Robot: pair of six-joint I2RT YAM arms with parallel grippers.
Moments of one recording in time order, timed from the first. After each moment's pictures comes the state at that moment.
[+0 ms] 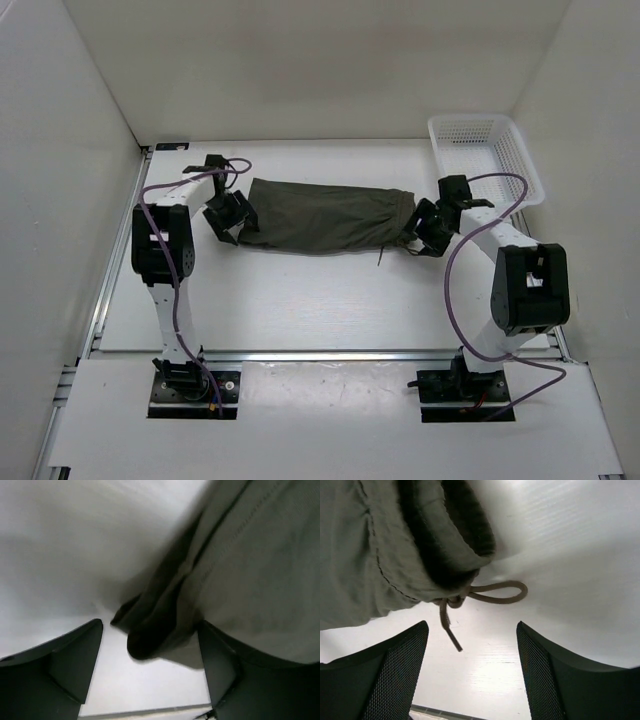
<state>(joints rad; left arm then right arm) -0.07 2.07 1.58 -0.88 0.16 -0.64 0.12 1.64 1.08 -0.57 -0.20 0.66</state>
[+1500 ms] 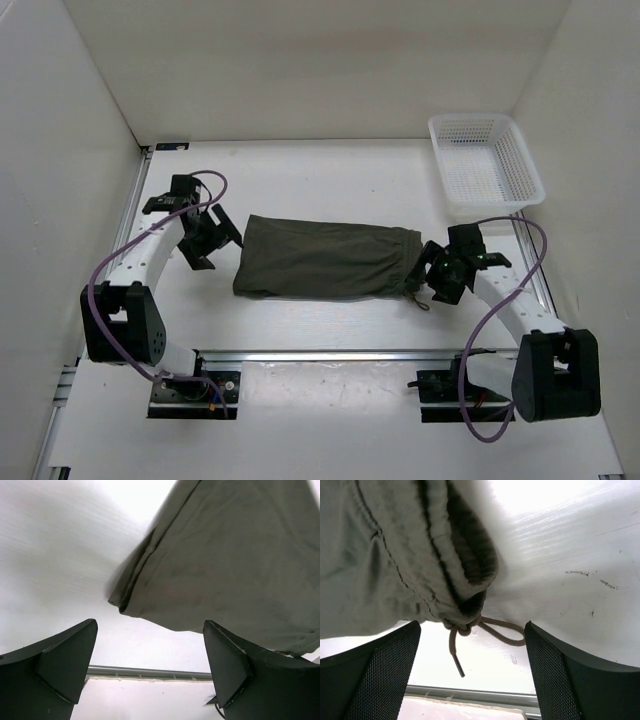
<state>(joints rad) -0.04 1.46 1.14 -0.91 0.15 -0.63 0.15 1.16 0.64 -0.60 -0.16 0.62</state>
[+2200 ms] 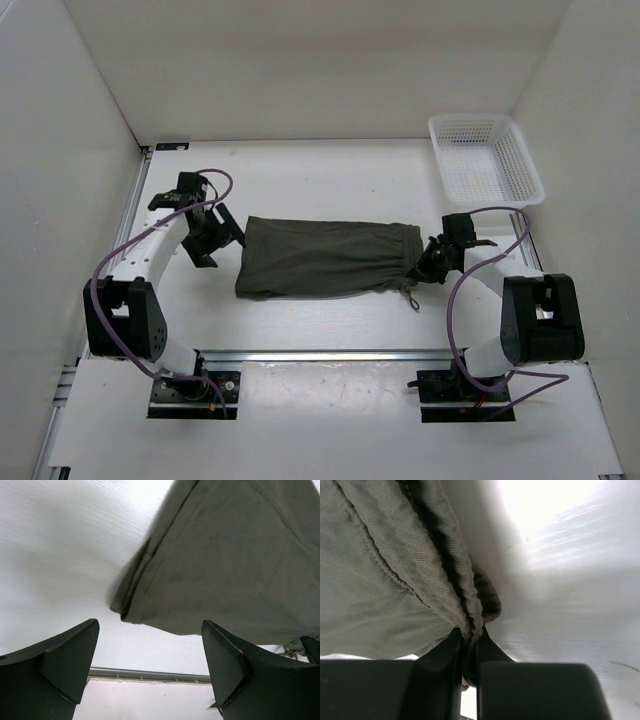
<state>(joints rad) -0.07 1.47 1.17 -0.93 0.11 -0.63 0.11 1.46 0.68 -0.34 -0.28 0.62</state>
